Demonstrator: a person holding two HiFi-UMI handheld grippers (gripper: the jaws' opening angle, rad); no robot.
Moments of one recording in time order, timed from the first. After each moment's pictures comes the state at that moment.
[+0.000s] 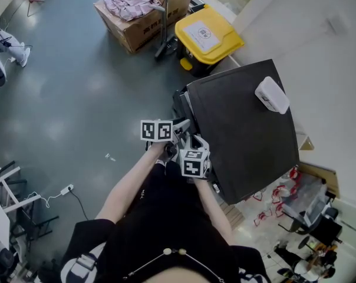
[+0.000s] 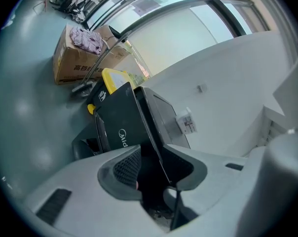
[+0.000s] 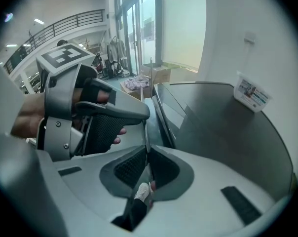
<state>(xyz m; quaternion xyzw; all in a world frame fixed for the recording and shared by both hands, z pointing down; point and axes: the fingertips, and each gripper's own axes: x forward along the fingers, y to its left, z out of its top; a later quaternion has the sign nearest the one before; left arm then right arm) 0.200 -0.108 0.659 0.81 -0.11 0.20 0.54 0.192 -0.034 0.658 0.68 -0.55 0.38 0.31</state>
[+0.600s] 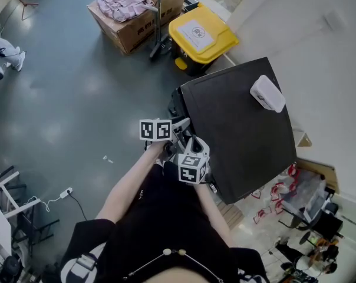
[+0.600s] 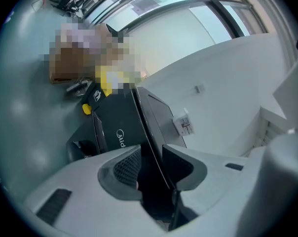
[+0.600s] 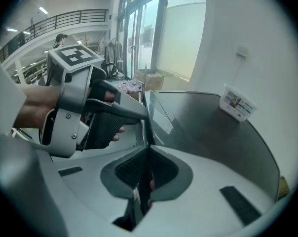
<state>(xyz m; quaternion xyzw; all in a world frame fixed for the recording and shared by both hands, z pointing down) 0.220 -0.111 0.653 0.81 -0.09 0.19 0.55 0.213 -0.025 0.640 0.72 -0.52 0.32 0.32</state>
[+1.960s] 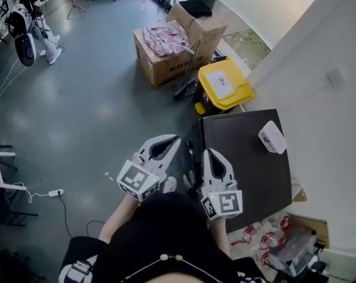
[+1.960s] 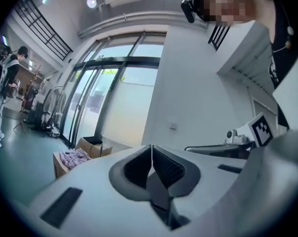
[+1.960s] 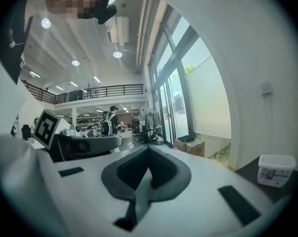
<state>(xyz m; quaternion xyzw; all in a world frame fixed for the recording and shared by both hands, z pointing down) 0.077 -0.116 0.373 0.97 -0.24 -0.02 0.10 0.153 -0.070 0.378 0.64 -0.76 0.08 0.02</state>
